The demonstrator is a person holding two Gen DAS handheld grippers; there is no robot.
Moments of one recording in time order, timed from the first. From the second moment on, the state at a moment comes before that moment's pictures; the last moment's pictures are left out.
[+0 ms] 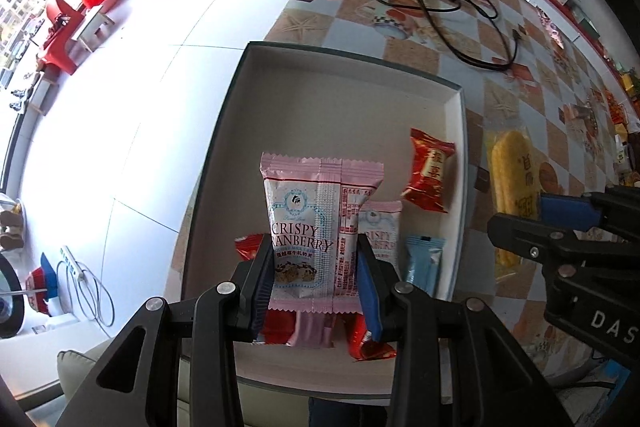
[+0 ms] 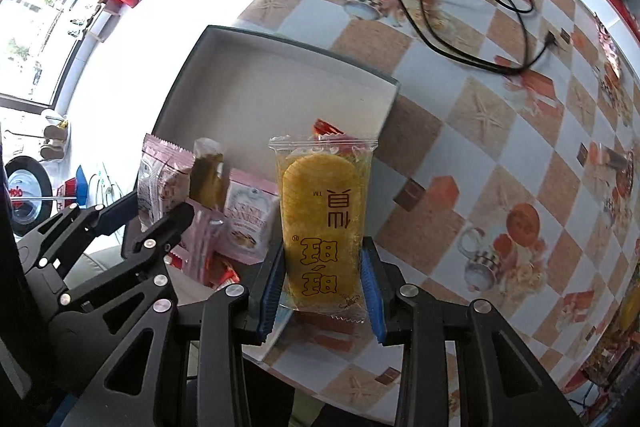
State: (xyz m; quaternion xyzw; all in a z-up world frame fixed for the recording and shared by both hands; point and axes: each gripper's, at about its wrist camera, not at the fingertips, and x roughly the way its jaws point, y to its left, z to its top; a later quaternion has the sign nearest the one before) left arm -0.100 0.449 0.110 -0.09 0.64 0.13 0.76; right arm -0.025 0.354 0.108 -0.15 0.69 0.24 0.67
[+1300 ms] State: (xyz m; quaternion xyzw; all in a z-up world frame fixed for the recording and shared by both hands) left arm -0.095 0.465 0.083 -0.08 0.66 0.13 0.73; right arm -0.019 0.391 0.076 -0.15 0.72 0.23 0.64
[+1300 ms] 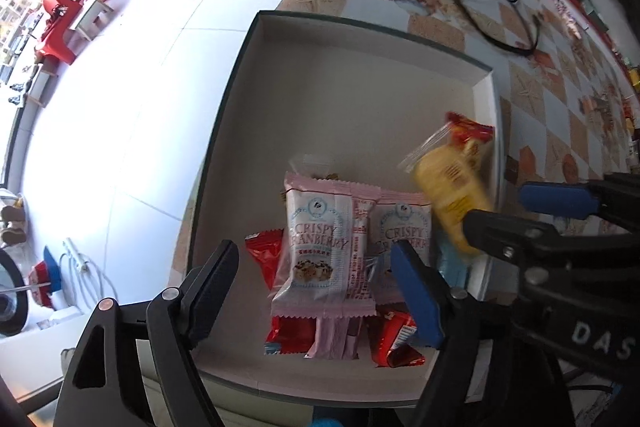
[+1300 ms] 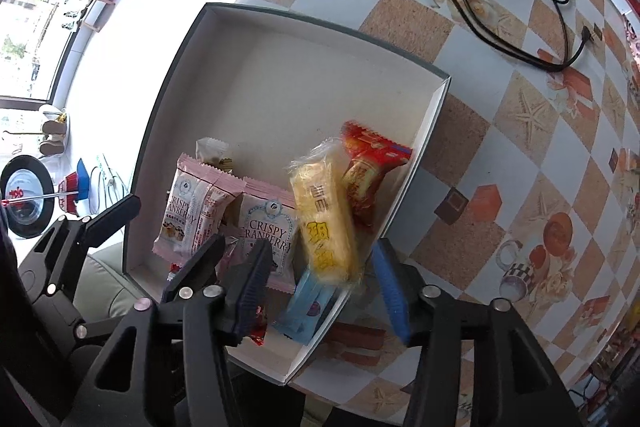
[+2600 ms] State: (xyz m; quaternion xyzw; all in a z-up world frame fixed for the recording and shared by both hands) left arm -0.097 0.447 0.098 -0.04 0.67 0.15 0.73; right arm -0.029 0.370 0.098 -0.17 0.69 0.22 0.67
